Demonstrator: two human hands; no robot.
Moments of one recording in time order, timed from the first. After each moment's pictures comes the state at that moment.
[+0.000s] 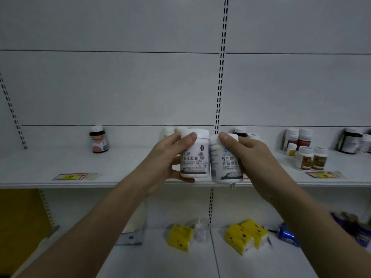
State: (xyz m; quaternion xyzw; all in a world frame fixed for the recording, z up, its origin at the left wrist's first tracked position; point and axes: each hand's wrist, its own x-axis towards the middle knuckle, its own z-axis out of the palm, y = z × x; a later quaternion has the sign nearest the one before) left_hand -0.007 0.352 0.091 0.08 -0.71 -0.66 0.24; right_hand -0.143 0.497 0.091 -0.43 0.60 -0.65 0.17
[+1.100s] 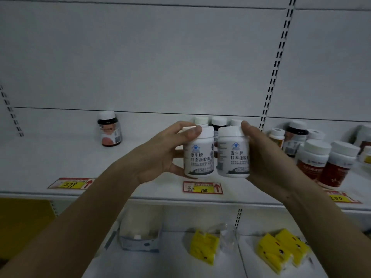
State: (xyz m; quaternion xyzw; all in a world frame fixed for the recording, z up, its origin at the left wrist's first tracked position) left_hand -0.023 0.171 0.065 0.14 -0.71 -0.67 0.17; right_hand -0.173 0.326 0.058 -0.38 0.50 -0.67 0.40
